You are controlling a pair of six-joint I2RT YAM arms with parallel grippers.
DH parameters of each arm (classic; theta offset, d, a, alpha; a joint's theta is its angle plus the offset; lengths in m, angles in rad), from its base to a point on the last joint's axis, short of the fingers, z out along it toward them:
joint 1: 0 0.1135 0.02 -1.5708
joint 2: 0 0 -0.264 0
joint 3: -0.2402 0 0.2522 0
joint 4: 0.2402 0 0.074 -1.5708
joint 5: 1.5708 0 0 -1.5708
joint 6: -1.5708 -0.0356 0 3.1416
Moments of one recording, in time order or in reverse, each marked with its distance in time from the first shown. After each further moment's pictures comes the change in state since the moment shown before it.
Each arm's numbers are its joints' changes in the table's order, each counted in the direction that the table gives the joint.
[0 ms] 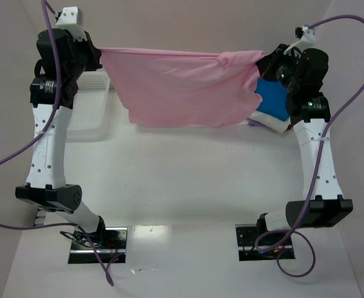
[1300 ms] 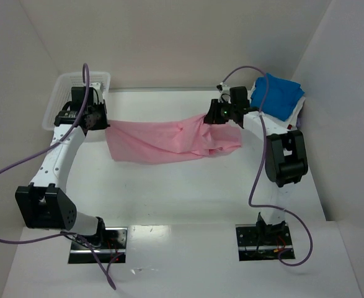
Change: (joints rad) left arm 0.047 -0.185 0.774 0.035 -0.050 -0.009; right arm 0.207 0.492 0.348 -0.191 -0.247 0.122
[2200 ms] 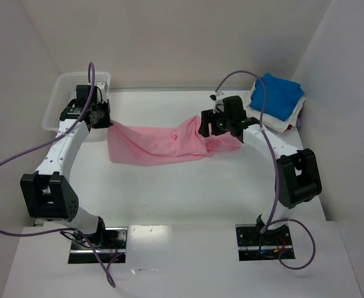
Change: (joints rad) left arm 0.000 0.087 -0.015 -0.041 0.034 -0.018; right arm 0.128 -0.261 0.204 0.058 0.241 0.085
